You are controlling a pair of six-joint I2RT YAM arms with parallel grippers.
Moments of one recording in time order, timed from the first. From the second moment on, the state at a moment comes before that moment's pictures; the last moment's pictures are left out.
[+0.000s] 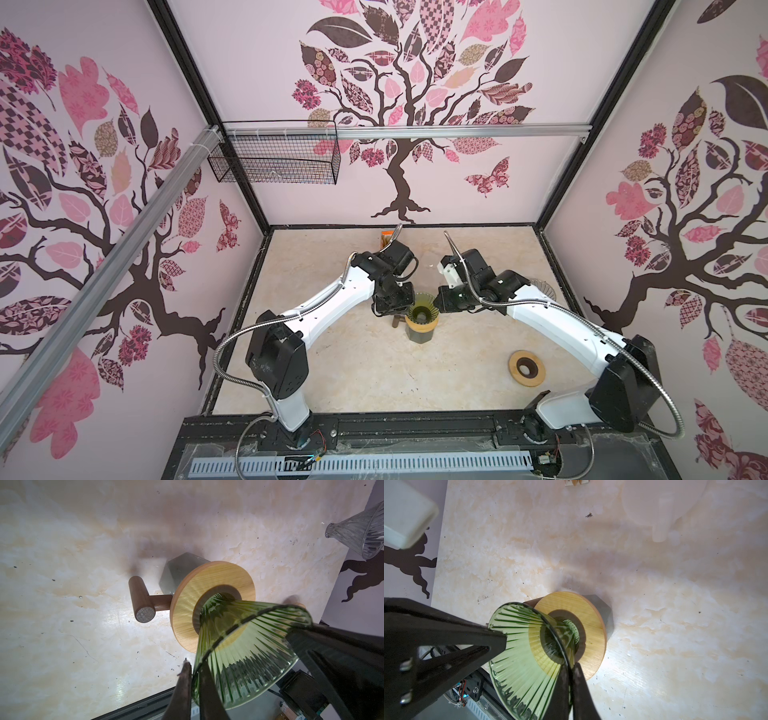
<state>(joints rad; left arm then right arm) -0.69 1.74 1.57 -1.07 0.25 -0.74 0.59 1.43 1.19 -0.71 -0.22 0.45</state>
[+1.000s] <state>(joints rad) -0.69 1.77 1.61 -1.10 0.26 -0.76 0.57 1.46 1.19 -0.70 -0.24 0.44</state>
